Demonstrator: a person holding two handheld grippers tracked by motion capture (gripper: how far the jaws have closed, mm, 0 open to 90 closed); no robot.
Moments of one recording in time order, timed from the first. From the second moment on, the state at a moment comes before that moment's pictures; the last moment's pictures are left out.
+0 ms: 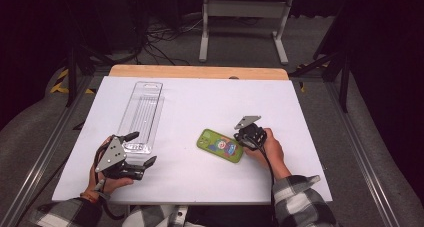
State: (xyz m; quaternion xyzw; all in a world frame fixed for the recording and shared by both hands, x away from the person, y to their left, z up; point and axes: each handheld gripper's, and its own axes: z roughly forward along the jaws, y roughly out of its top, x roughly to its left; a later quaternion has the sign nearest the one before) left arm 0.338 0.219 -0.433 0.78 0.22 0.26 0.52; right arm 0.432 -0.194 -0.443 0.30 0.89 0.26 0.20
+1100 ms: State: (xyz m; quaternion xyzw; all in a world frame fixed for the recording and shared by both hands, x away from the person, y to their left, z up) left arm 0.338 0.219 -0.432 0.79 0.21 0.26 0.52; right arm 0.389 -0.192 -0.441 0.30 0.90 0.27 0.16
